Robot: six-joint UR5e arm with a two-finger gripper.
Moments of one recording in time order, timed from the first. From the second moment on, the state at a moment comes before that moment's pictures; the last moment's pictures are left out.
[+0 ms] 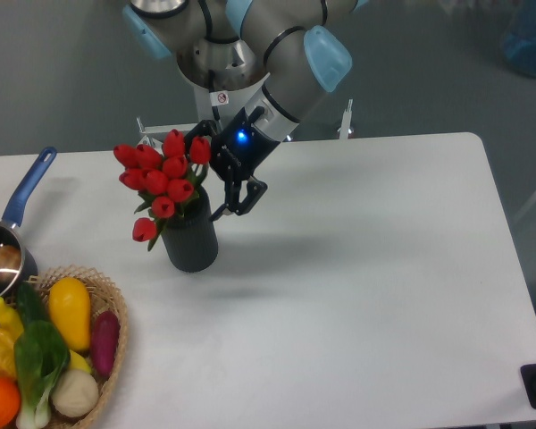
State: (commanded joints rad) arm 2.61 -1.55 -2.03 -1.28 0.72 1.47
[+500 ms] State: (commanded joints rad) arm 2.60 -1.54 -2.03 -1.29 0.73 1.49
